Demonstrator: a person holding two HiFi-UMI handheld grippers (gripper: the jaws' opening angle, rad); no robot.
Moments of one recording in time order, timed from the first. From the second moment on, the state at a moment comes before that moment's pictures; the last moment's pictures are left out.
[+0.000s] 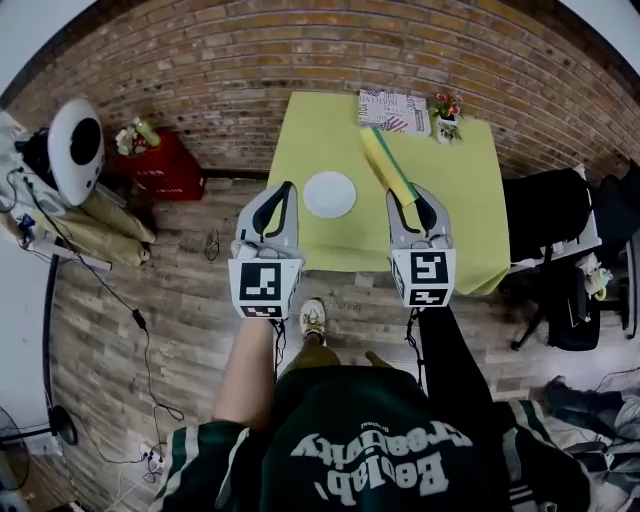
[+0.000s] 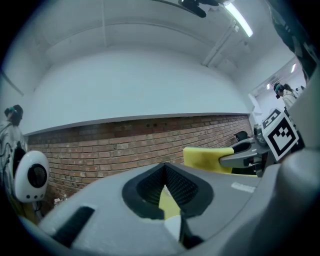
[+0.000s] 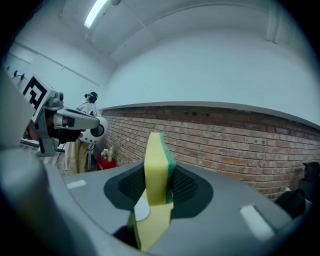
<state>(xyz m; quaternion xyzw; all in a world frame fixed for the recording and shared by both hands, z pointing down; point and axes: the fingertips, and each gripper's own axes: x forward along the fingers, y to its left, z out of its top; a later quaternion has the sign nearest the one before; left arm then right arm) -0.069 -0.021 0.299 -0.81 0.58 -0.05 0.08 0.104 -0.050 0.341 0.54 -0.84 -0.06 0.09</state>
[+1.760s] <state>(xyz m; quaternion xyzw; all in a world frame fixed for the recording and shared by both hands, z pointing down) -0.106 -0.210 0.402 -0.87 0.47 -0.11 0.01 0.027 -0.200 0.434 0.54 -0.83 0.04 0.15</state>
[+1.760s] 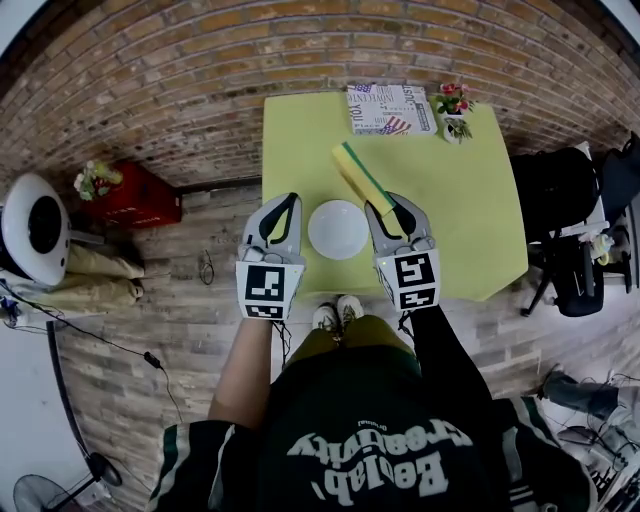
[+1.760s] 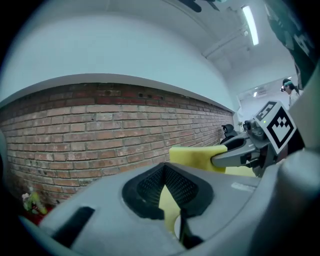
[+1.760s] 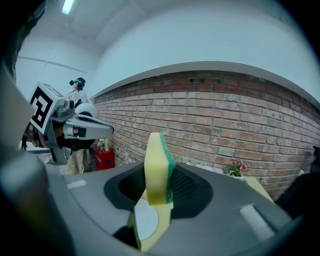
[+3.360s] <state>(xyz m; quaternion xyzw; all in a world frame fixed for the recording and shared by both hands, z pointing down) -0.100 -0.198 0.541 -0.83 0.52 -0.17 -0.12 -0.021 -0.198 0.566 0.39 -0.87 0.12 0.27</state>
